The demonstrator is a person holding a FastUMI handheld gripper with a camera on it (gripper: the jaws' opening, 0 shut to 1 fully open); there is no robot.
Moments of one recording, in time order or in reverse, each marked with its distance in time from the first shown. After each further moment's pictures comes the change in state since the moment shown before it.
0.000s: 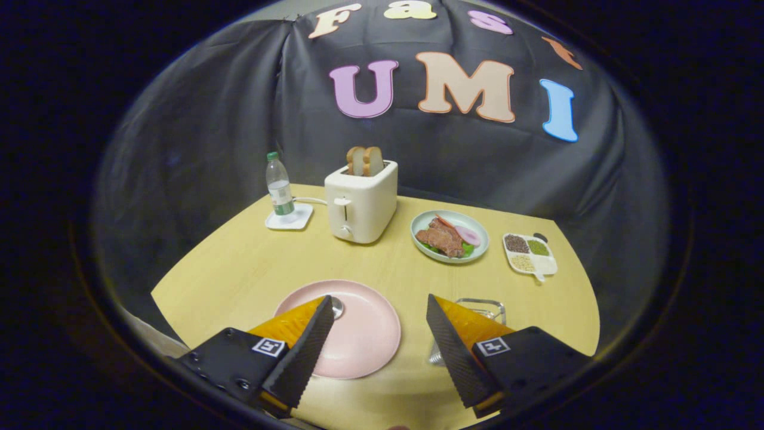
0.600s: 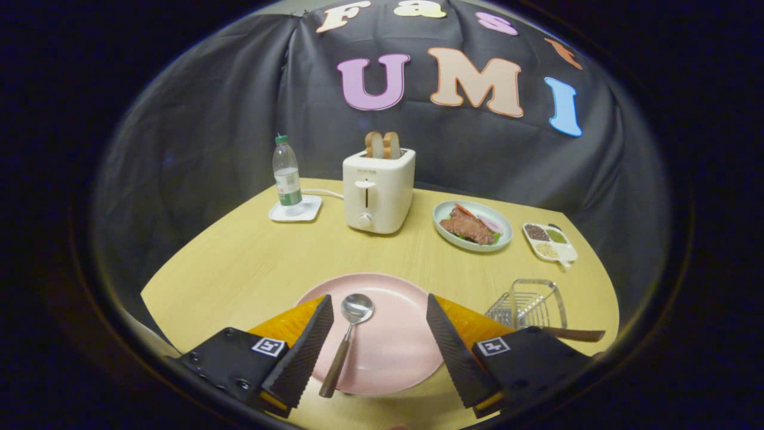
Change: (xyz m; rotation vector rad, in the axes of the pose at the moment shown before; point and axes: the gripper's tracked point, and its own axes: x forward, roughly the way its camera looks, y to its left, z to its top) arm 0.040 0.054 -0.042 0.003 0.009 -0.019
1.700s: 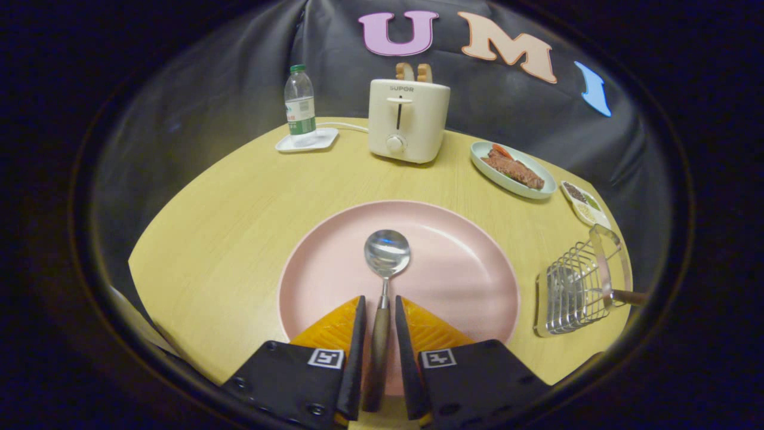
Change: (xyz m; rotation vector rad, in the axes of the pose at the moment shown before) arm 0.037 0.034 -0.086 -0.068 0.245 0.053
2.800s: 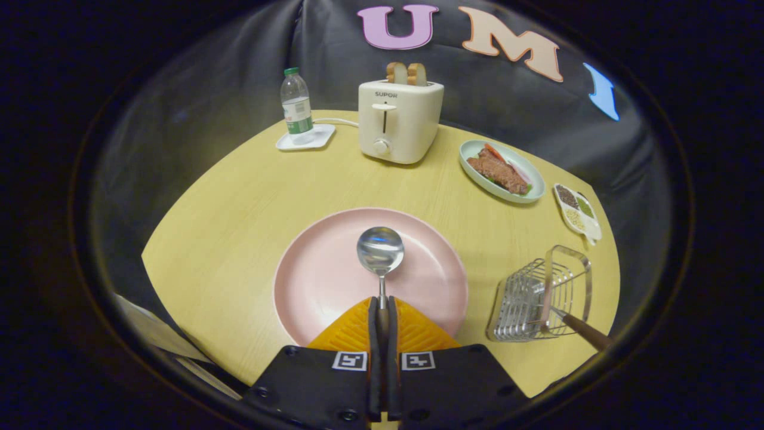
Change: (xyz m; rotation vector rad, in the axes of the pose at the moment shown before) arm -0.046 -0.048 0.021 -0.048 0.097 0.030
